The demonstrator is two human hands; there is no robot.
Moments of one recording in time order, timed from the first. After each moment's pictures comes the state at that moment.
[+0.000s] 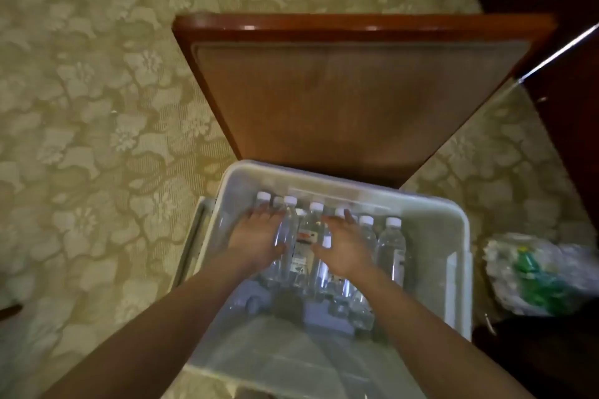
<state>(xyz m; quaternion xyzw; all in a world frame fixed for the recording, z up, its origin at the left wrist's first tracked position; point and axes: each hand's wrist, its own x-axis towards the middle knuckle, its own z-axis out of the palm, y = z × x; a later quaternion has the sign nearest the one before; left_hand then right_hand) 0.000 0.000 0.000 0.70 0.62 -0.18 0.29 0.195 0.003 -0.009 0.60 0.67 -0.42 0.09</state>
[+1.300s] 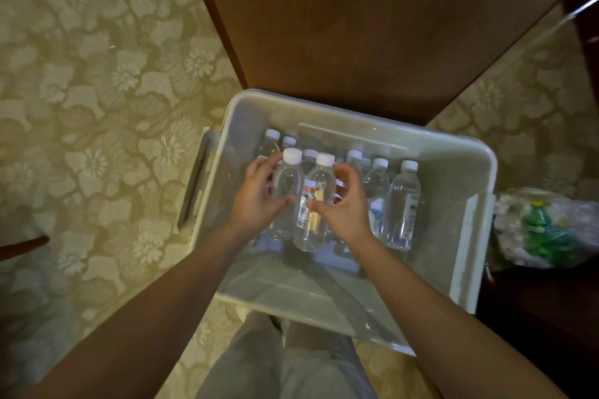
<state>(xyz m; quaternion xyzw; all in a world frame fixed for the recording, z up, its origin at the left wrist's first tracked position) 0.004 -0.054 0.002 0.47 0.71 0.24 0.47 0.175 -0.047 -0.015 0.65 0.42 -0.57 -0.27</state>
